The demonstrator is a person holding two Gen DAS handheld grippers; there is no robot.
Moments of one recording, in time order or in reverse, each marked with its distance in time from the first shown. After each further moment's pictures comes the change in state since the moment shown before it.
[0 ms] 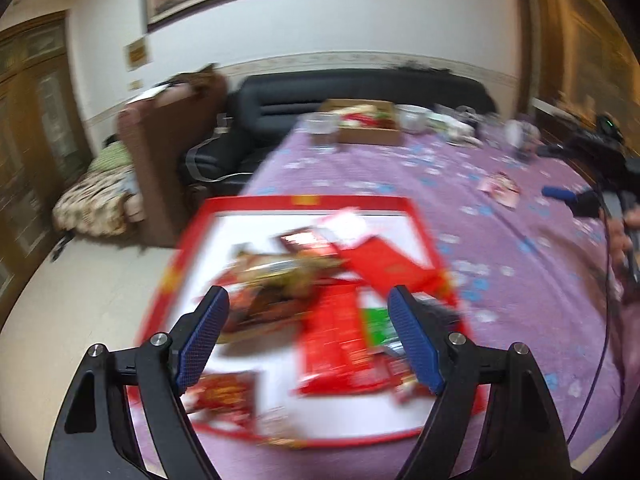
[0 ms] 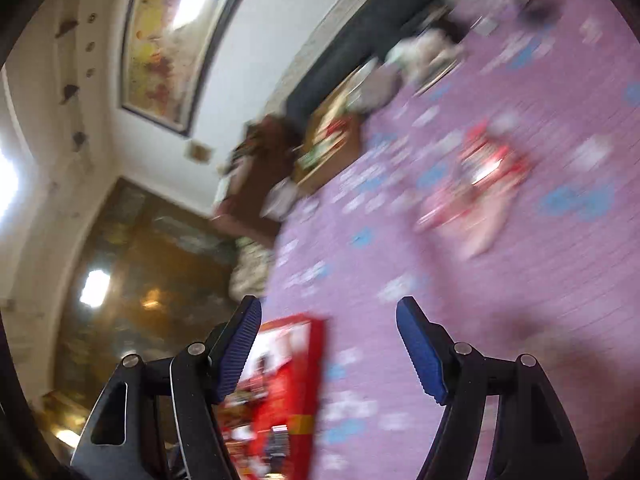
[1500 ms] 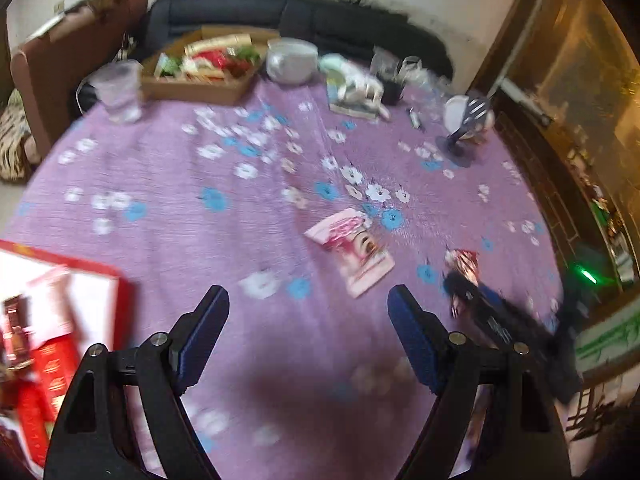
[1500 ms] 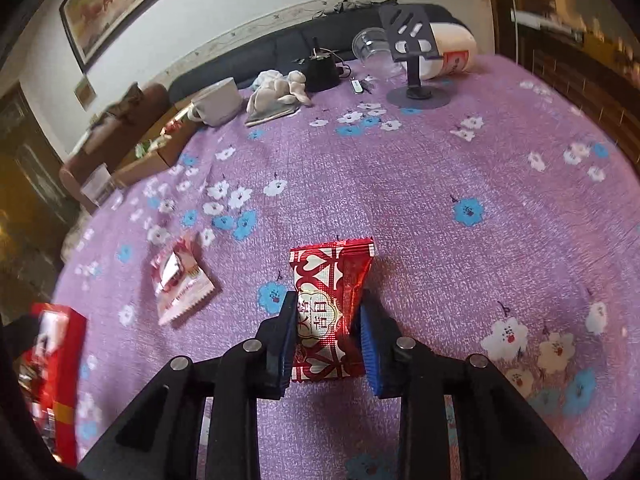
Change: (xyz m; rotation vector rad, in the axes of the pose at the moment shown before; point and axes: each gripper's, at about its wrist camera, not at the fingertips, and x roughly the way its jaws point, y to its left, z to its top) left arm 0.158 -0.206 0.128 -0.150 0.346 -0.234; right arm 0.004 -0.074 0.032 -0.259 -0.016 -0.483
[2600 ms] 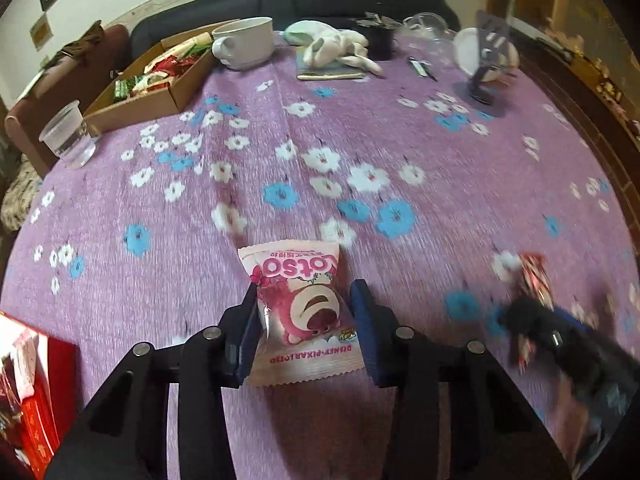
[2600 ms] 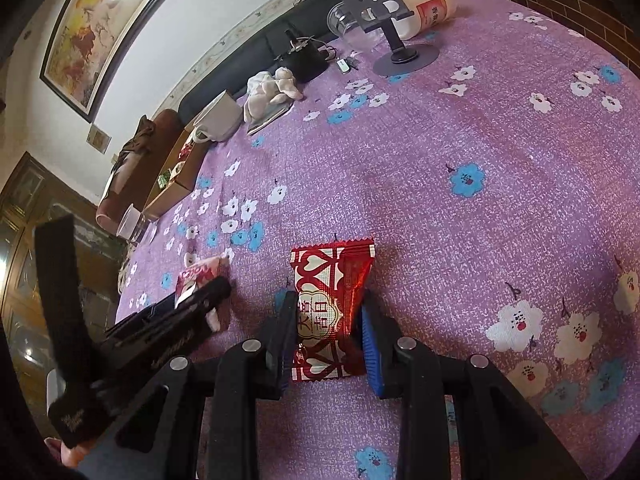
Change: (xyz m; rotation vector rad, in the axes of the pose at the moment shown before) left arm 0.071 -0.055 0.002 0.193 0.008 0.158; right arm 0.003 -0.026 0.010 0.143 0.080 0.151
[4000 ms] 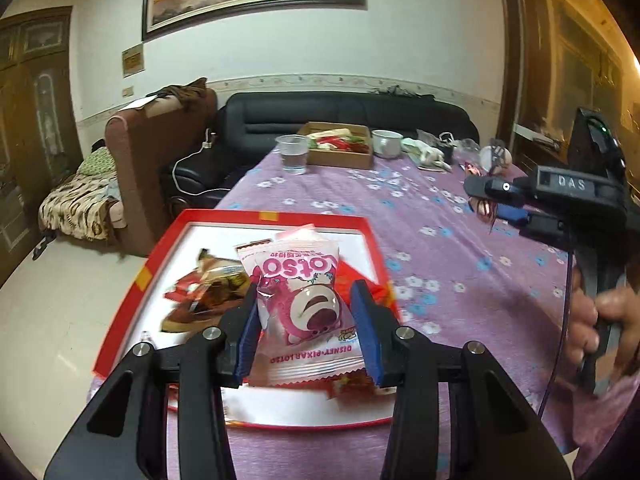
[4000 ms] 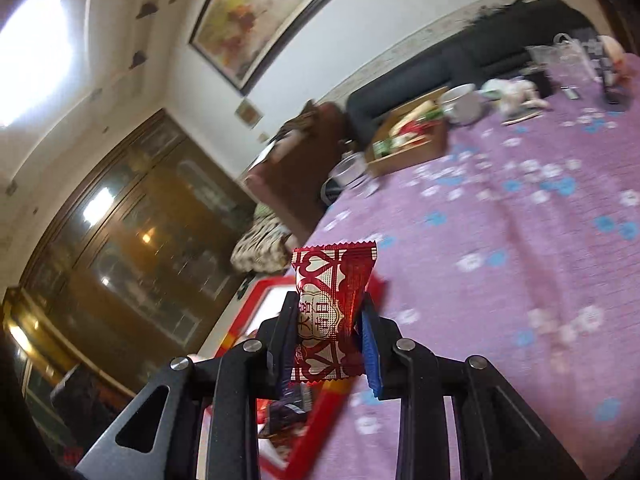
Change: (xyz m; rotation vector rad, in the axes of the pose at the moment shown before) left arm -0.211 0.225 -0.228 -0.135 -0.435 0.064; right arm -0.051 0.216 -0.140 -0.277 -0.089 0.495
